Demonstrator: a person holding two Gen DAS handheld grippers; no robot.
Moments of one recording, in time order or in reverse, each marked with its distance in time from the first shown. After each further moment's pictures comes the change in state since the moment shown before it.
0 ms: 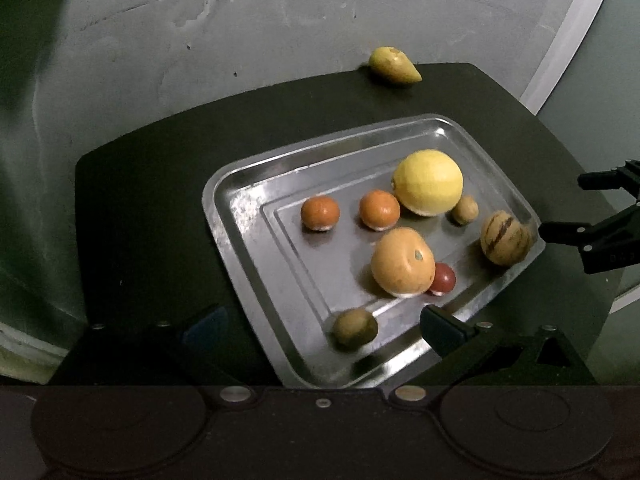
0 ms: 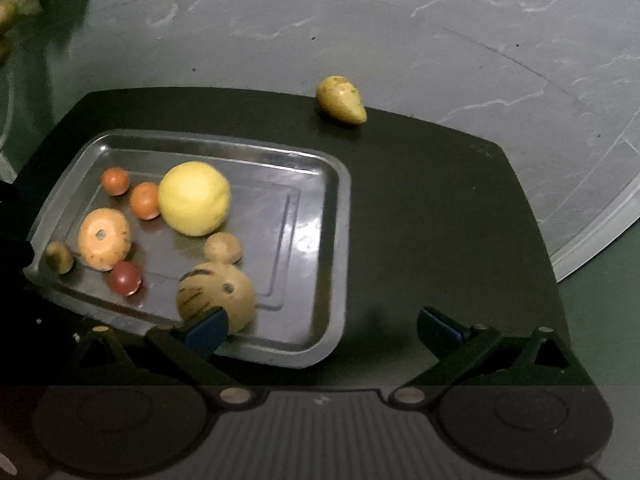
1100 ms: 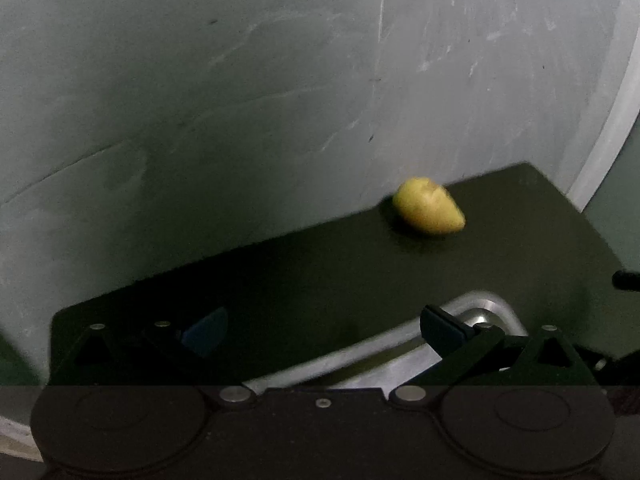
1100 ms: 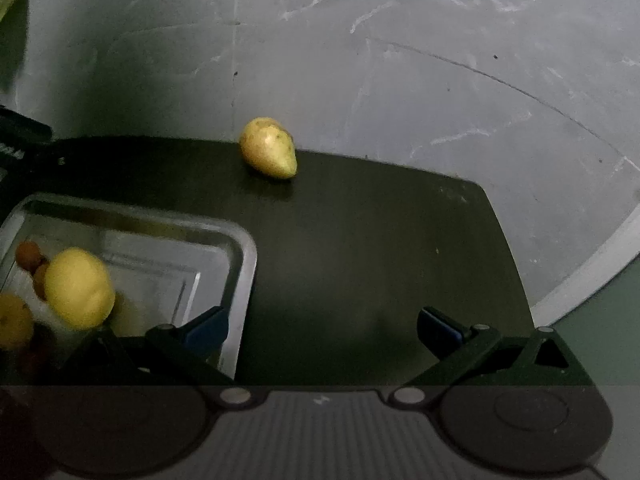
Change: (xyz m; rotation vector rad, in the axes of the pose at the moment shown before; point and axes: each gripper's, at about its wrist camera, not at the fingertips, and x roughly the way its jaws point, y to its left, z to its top) left arm 0.074 -0.047 0.159 -0.041 -0.172 0.156; right arm 0.063 -0.074 0.052 0.010 -0.105 0.015
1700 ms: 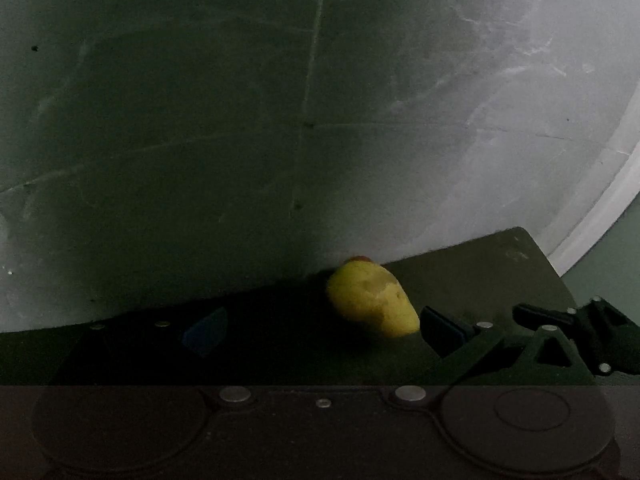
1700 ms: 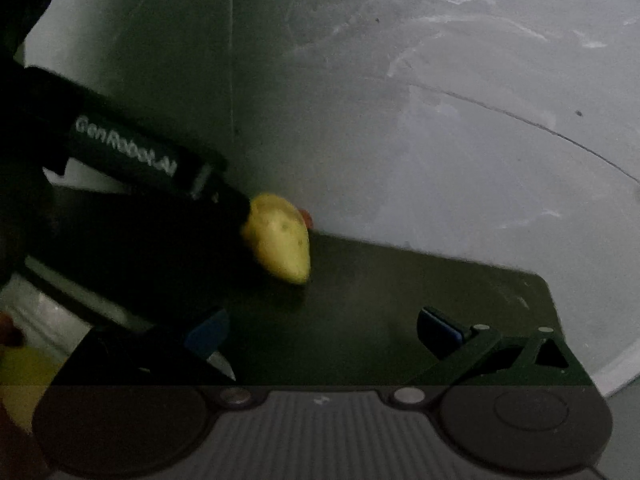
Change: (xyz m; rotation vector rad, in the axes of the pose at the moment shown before) left arm 0.071 -0.044 0.062 -0.133 -0.005 -0.060; right arm 0.078 -0.014 0.061 -0.062 -0.160 0.154
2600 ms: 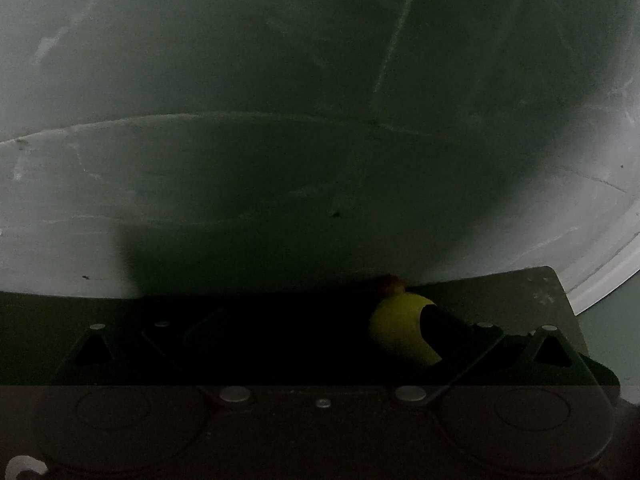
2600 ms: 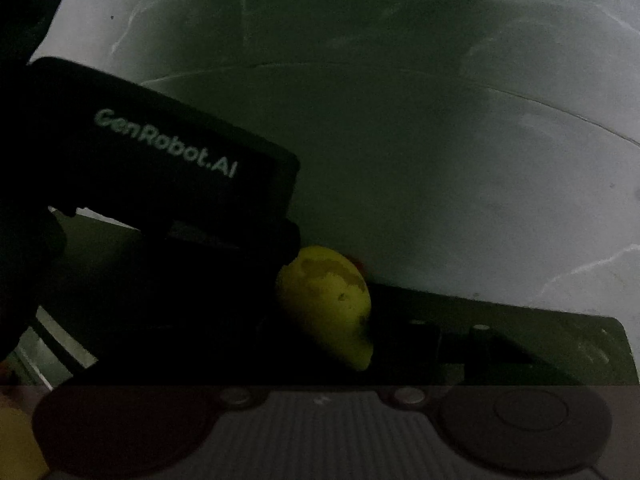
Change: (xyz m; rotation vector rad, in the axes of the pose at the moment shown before) left arm 0.029 0.013 0.000 -0.160 0.016 0.034; right arm 0.053 0.007 0.007 -0.004 -0.062 0.115
